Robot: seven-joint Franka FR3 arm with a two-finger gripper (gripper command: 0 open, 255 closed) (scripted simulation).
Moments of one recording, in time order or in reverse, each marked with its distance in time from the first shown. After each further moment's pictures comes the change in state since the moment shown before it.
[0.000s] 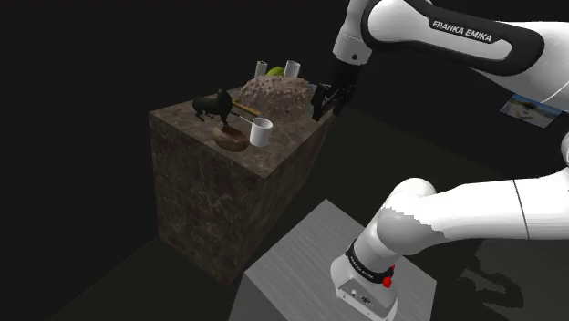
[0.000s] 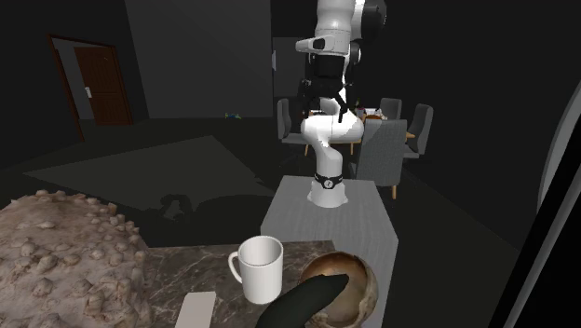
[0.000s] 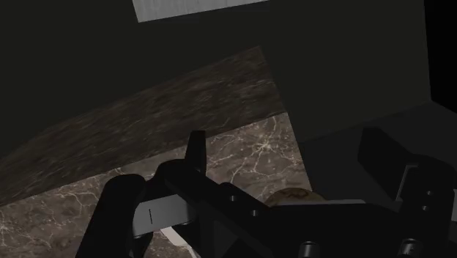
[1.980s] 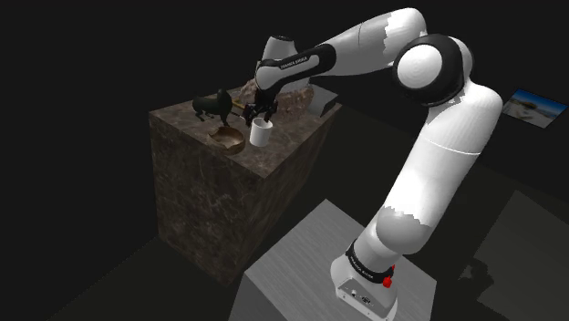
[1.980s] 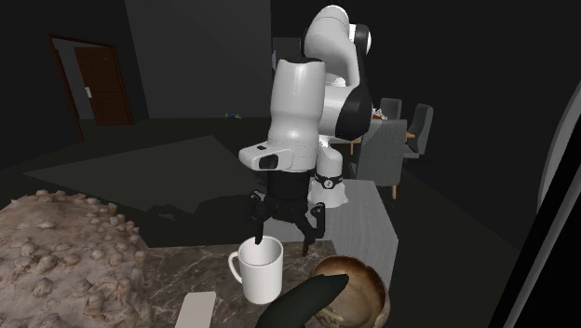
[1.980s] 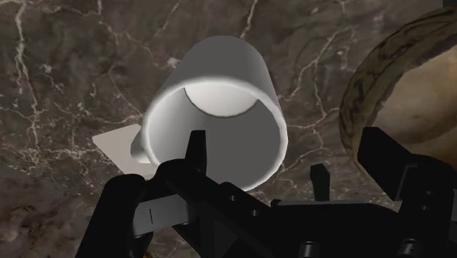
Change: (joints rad) arm -0.015 0.933 -0.096 0.343 0.029 0.725 -0.112
